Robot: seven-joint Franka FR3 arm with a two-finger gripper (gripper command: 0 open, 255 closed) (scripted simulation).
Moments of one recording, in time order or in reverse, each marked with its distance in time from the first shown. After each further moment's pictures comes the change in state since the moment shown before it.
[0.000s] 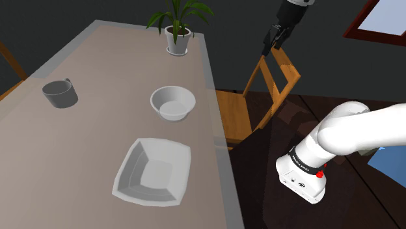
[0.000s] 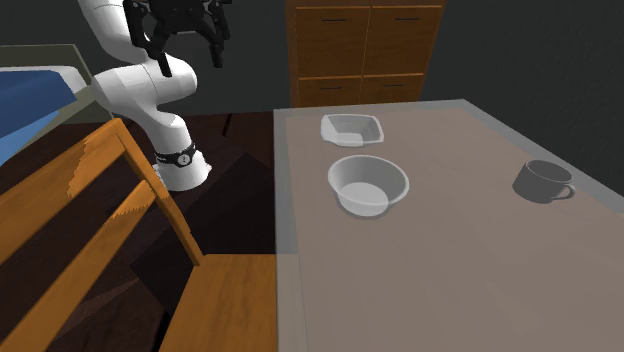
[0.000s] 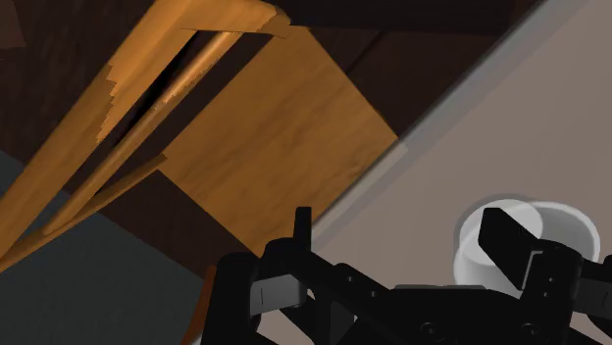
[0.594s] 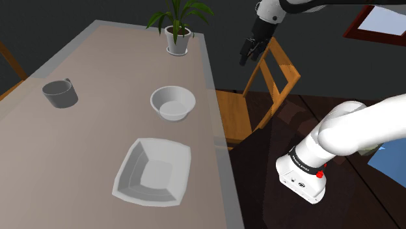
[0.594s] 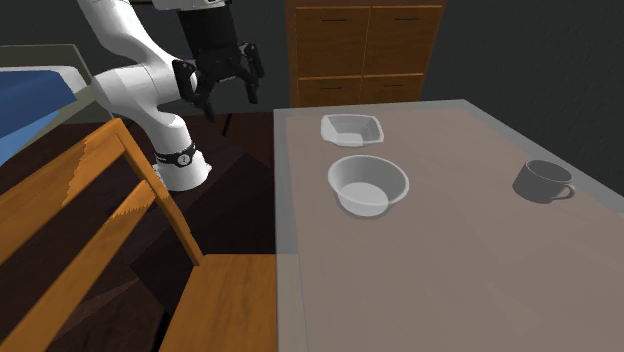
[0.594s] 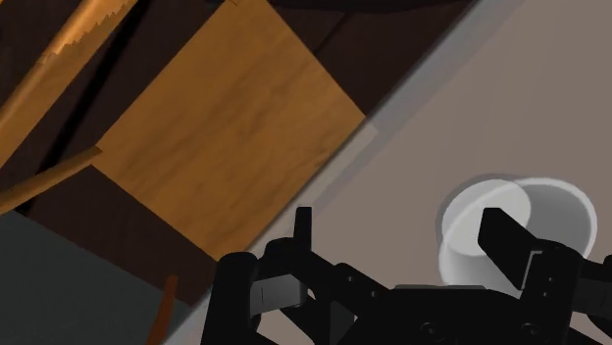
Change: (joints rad) arm 0.029 0.181 -0.006 -0.044 0.088 0.215 0.005
